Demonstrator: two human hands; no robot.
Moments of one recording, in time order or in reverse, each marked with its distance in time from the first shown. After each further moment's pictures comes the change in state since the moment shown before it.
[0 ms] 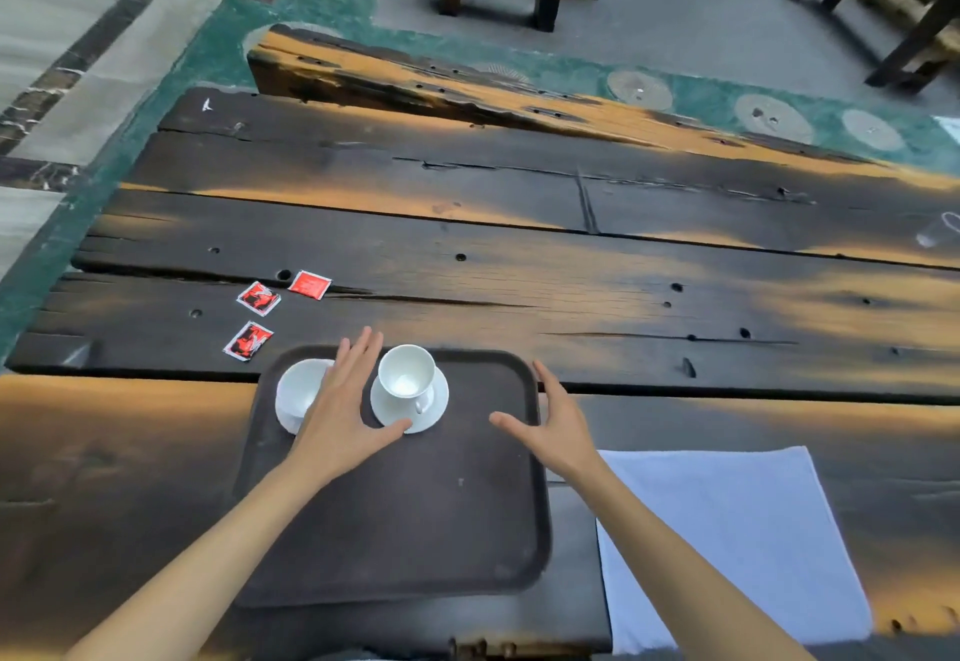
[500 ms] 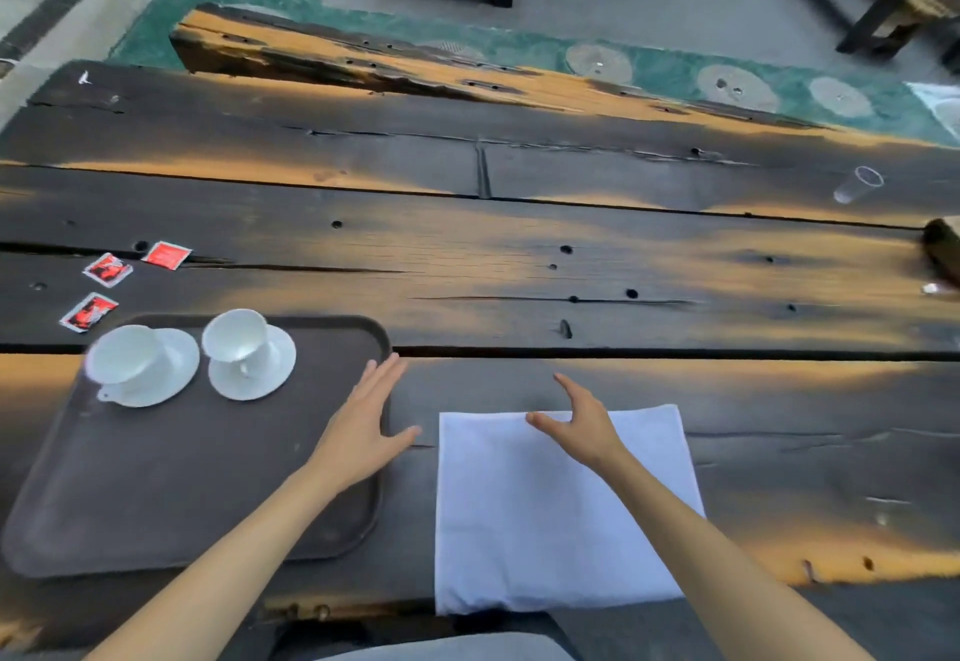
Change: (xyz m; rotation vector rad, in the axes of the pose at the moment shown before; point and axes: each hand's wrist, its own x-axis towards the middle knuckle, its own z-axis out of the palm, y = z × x) left_hand -0.018 0.158 0.220 0.051 -0.177 0.032; right_hand -0.015 0.207 -0.220 -0.150 -0.064 0.165
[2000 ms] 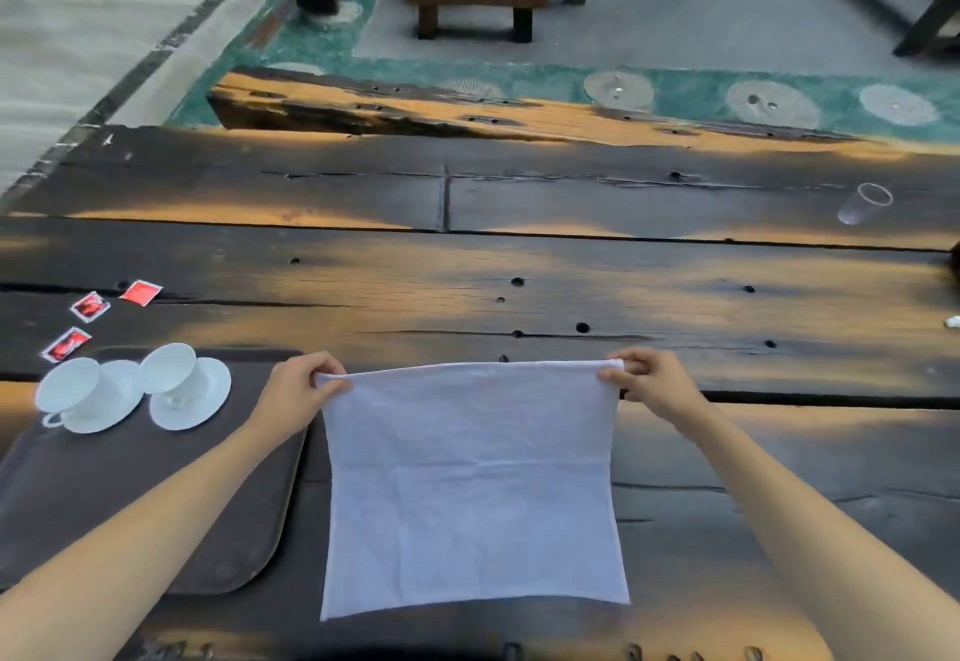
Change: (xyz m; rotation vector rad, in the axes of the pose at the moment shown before) left_hand 0.079 0.091 0.002 0.023 0.244 -0.151; right_hand 0.097 0.099 -0.228 0.318 -0.004 -0.129
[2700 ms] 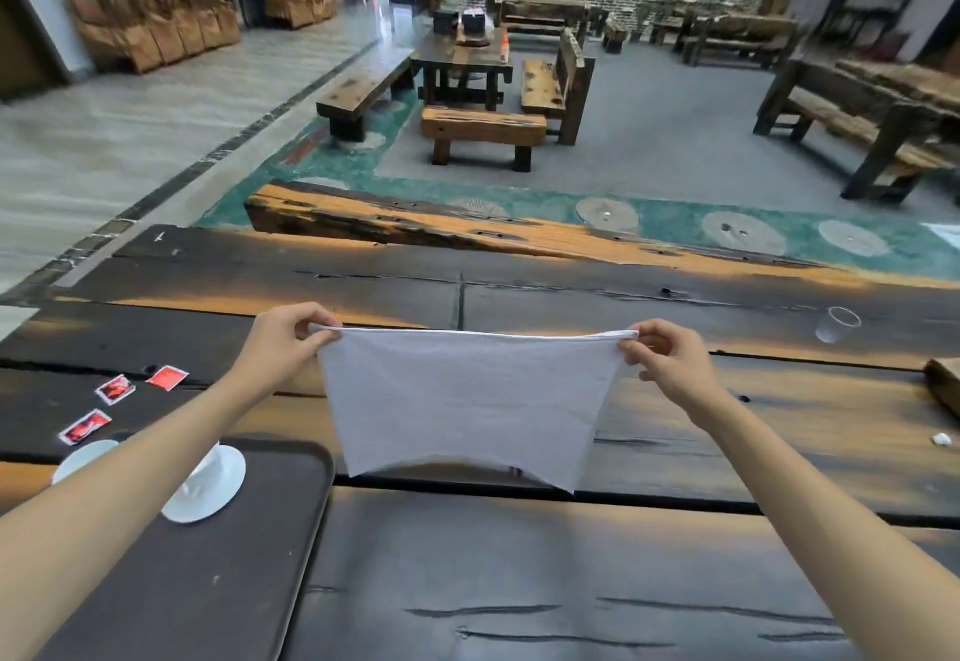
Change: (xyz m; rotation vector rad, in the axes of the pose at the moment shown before) left_hand 0.067 0.061 -0.142 -0.041 0.295 0.284; right_hand 0.014 -0.155 -0.031 0.031 0.258 -0.393
